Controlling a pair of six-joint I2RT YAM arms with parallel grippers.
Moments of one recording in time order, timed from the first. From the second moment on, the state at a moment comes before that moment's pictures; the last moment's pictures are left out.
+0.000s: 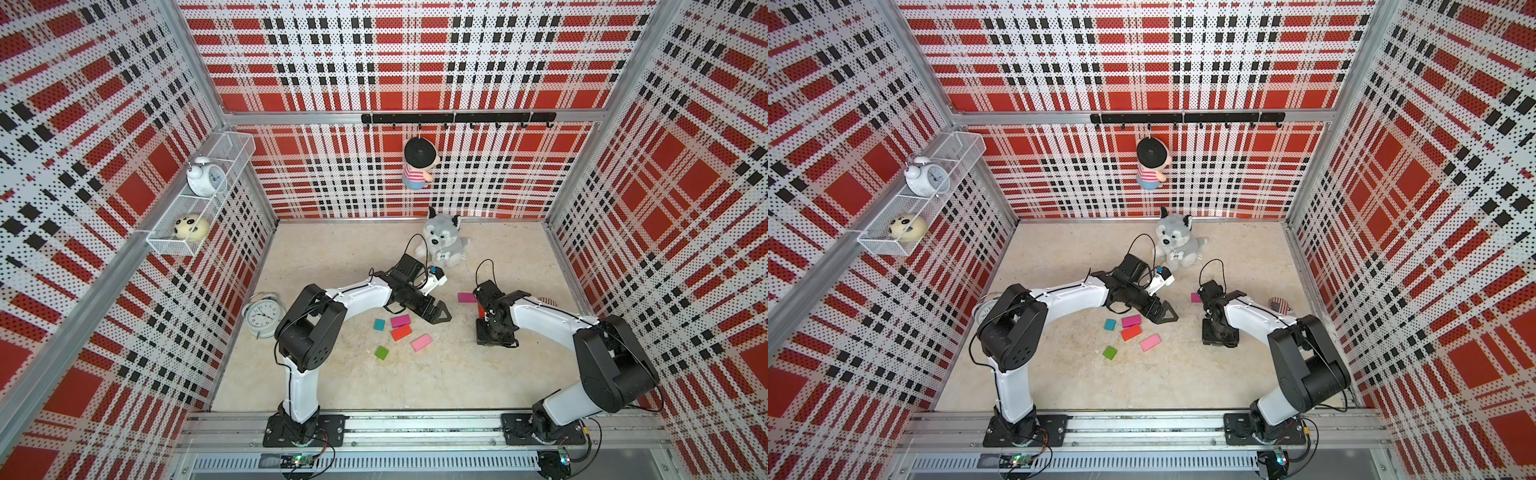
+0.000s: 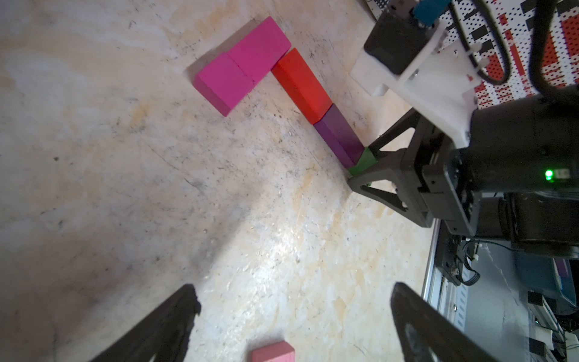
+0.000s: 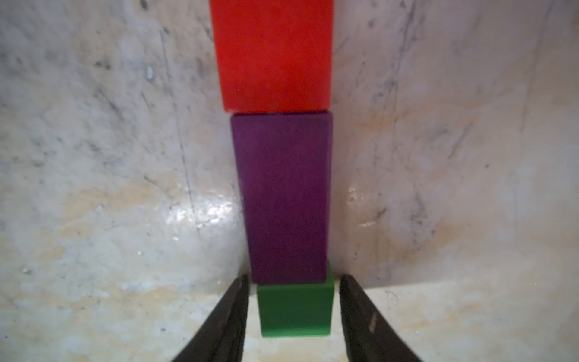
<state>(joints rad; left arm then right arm) -0.67 1.93 1.29 -0.34 0.65 -0.07 0.42 1.54 0.82 -0.76 0.06 0.52</state>
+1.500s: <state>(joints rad) -0.66 1.94 1.29 -0.34 0.65 -0.07 0.42 1.54 0.86 -0.77 0.05 0.52</state>
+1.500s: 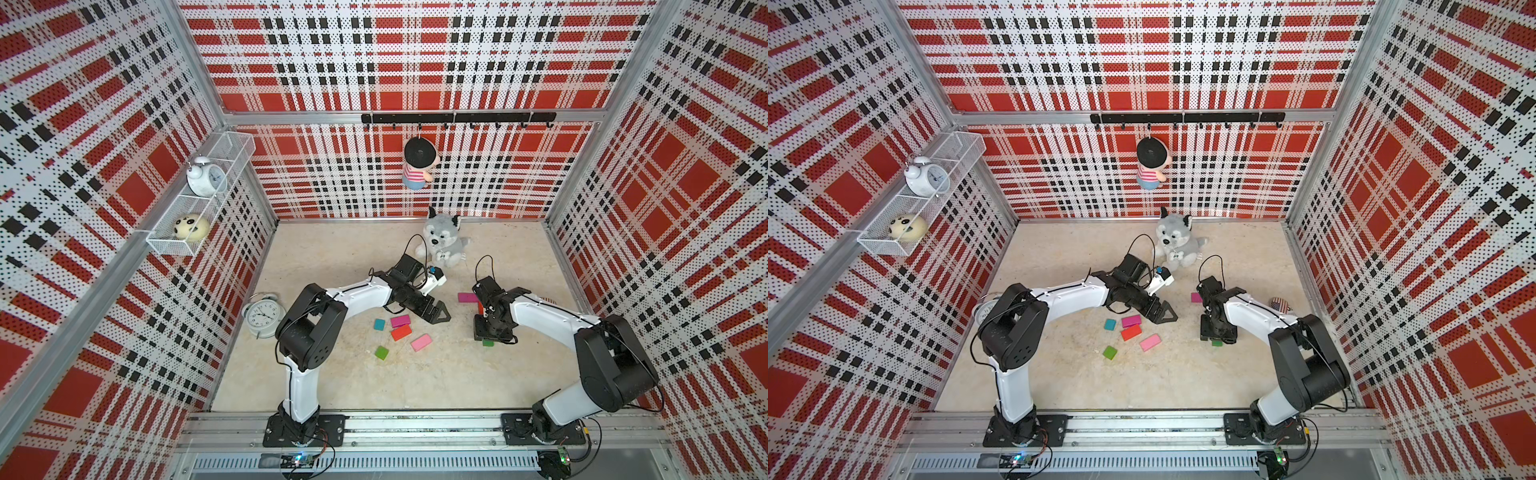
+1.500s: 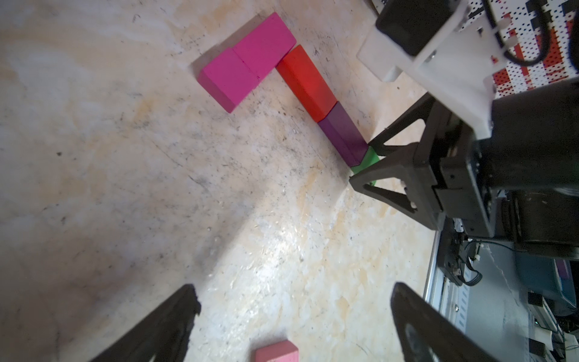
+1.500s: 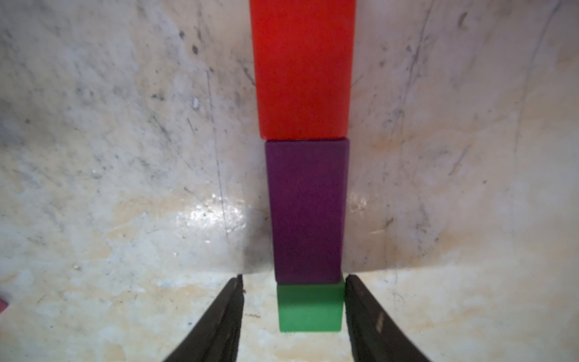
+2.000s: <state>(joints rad) -0.65 1.94 1.29 -0.34 0.58 -0.07 0.39 1.50 1.00 -0.82 0.07 0.52</state>
